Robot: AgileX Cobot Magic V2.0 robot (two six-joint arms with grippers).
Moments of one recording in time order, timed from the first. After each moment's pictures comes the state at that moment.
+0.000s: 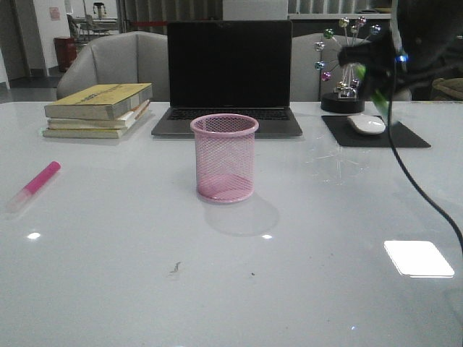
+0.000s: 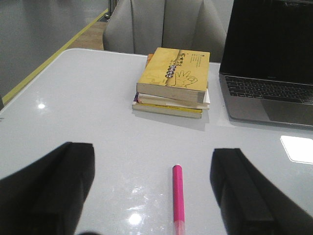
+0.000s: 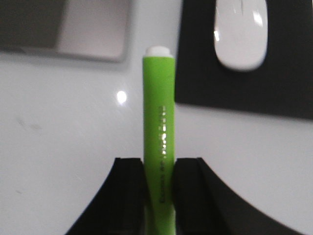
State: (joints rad) left arm 0.00 1.06 -0.48 0.01 -0.30 -0.11; right arm 0.12 1.86 -1.42 0.09 0.28 0.04
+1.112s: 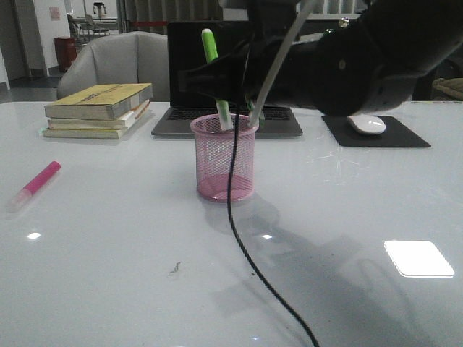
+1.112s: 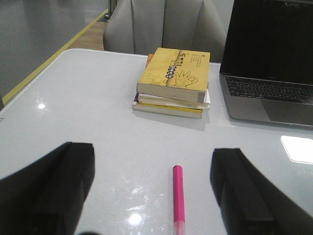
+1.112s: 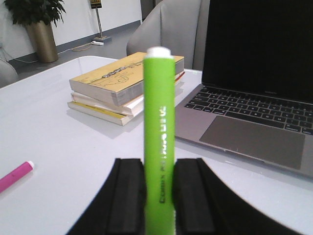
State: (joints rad) left arm 0.00 1.06 -0.48 0.01 -0.30 -0.11; right arm 0.55 1.99 -1.07 0.10 -0.76 0.04
